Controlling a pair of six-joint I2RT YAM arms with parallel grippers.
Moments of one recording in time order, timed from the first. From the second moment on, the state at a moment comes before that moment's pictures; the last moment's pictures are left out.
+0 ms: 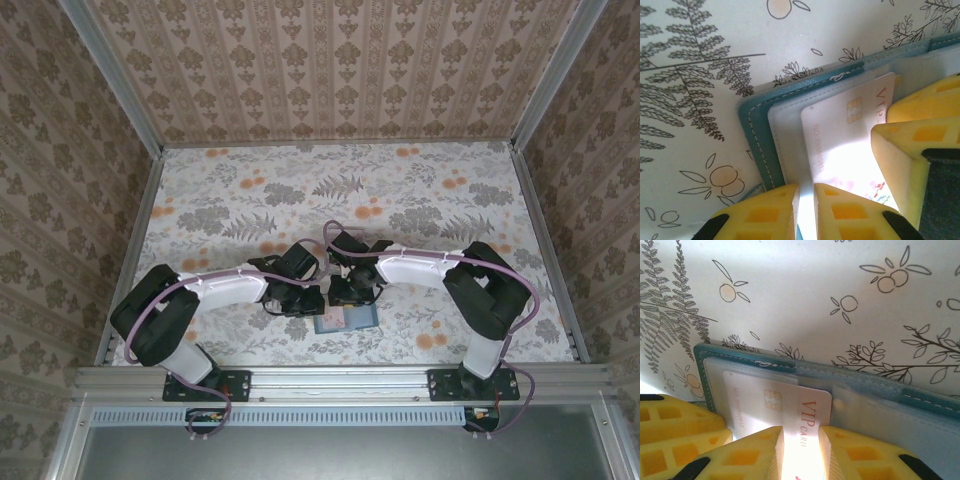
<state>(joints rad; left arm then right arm) -0.85 1.55 0.74 -0.40 0.36 -0.78 0.79 1.78 1.04 -0.56 -0.26 0.75</state>
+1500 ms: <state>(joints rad) -0.86 1.62 0.84 -0.49 0.35 -0.75 0.76 1.67 0.92 -0.44 -0.35 0.82</state>
